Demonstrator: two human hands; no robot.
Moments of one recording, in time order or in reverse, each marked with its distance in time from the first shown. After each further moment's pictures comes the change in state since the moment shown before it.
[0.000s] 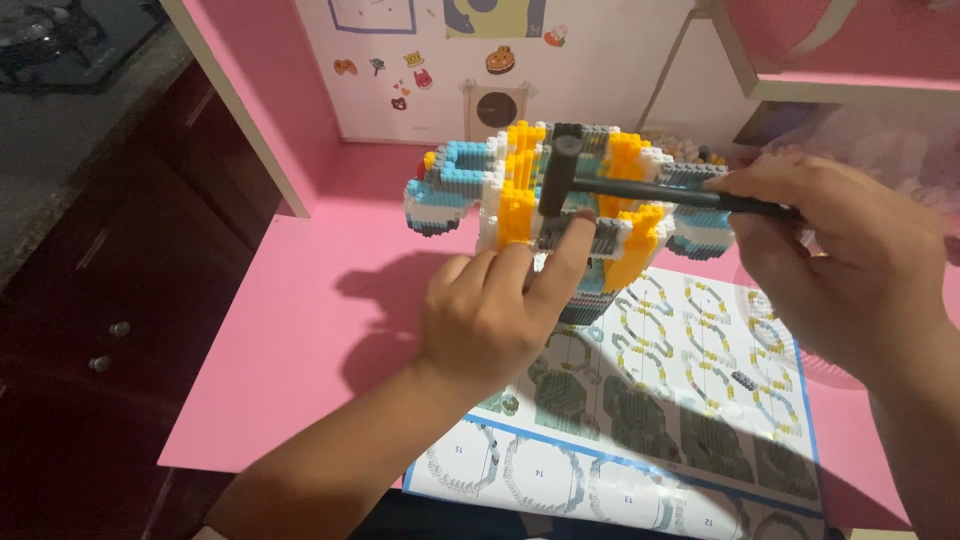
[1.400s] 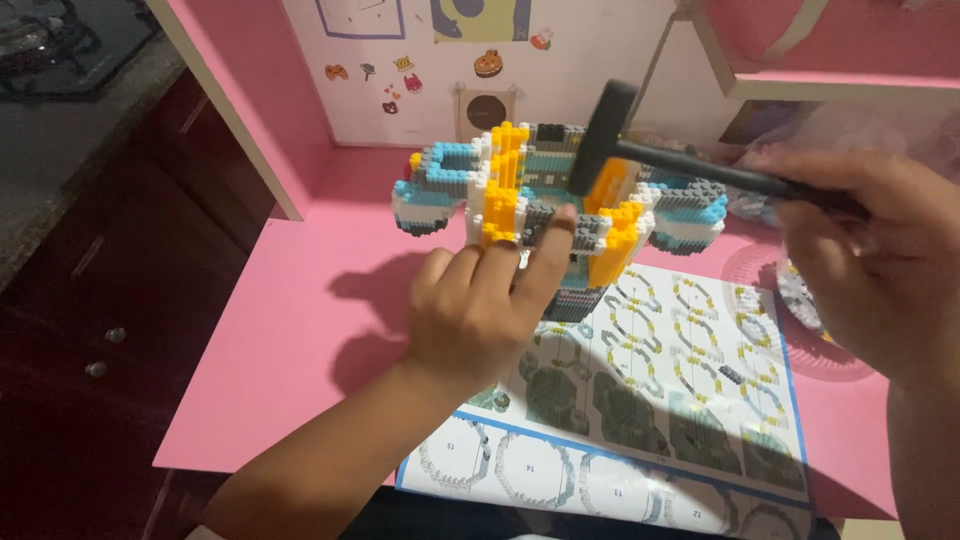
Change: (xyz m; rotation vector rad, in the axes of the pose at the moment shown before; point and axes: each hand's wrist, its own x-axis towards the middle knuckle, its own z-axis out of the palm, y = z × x) left_hand 0.004 0.001 0.000 0.037 0.066 0.035; right_hand -0.001 -0.013 -0.025 0.140 -0.047 0.128
